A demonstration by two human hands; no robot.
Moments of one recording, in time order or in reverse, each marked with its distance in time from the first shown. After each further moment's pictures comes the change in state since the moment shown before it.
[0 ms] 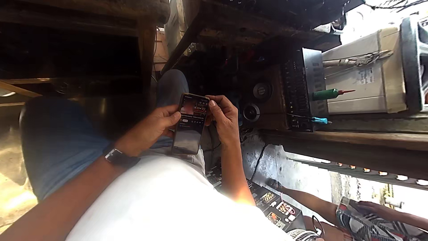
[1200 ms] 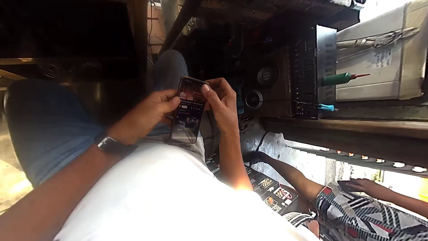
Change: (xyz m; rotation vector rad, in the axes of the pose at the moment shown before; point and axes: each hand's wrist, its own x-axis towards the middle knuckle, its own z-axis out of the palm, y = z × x) left_hand 0.015 0.003 0.000 0.071 0.039 -0.060; right_hand 0.007 0.010 0.006 -0.086 0.011 -0.015
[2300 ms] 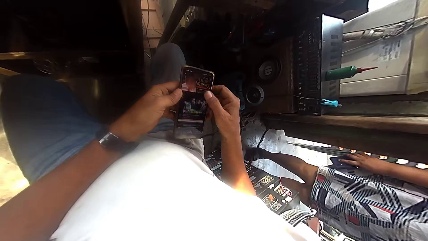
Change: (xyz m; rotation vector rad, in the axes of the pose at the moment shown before) left_hand 0.008 -0.001 0.011 -0.075 -0.007 0.060; right_hand -0.028 0.002 -0.009 0.009 -0.009 -0.003
